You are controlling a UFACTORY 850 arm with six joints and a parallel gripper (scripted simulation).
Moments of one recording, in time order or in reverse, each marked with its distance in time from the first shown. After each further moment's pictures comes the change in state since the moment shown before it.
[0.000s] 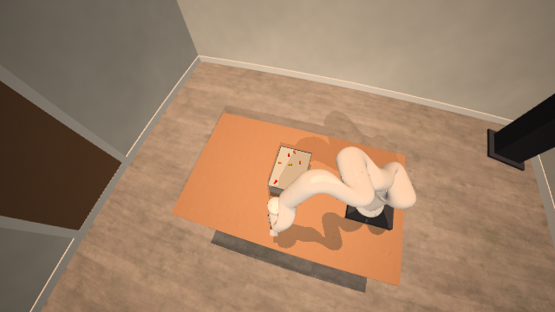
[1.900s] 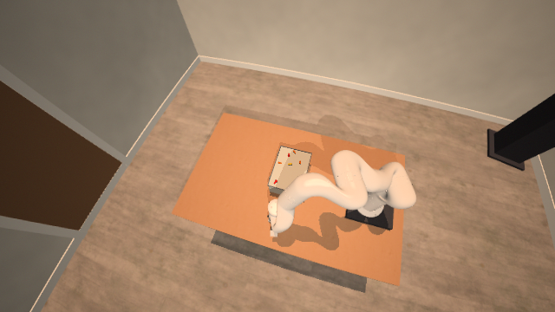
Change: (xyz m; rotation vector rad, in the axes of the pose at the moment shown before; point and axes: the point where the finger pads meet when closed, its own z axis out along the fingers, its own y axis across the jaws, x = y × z) arm 0.000 0.002 0.036 -0.001 0.000 0.000
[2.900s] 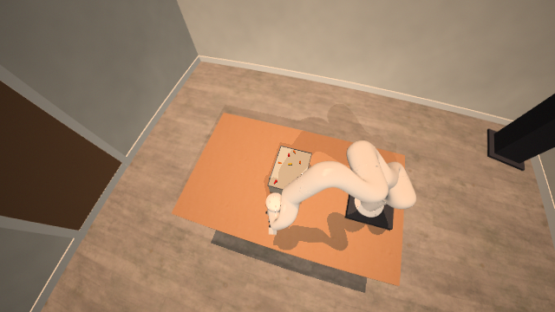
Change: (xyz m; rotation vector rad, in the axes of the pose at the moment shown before) arm 0.000 0.001 -0.106 -0.001 0.000 0.000
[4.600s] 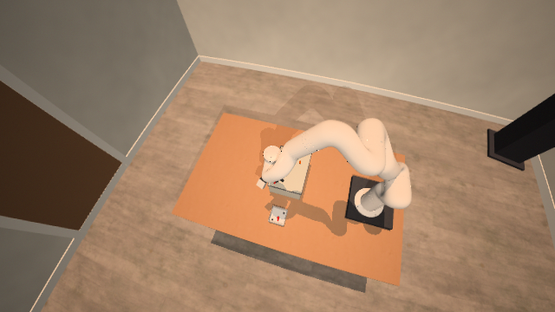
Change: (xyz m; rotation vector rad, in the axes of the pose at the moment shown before) arm -0.203 0.030 -0.074 0.001 0.000 0.584
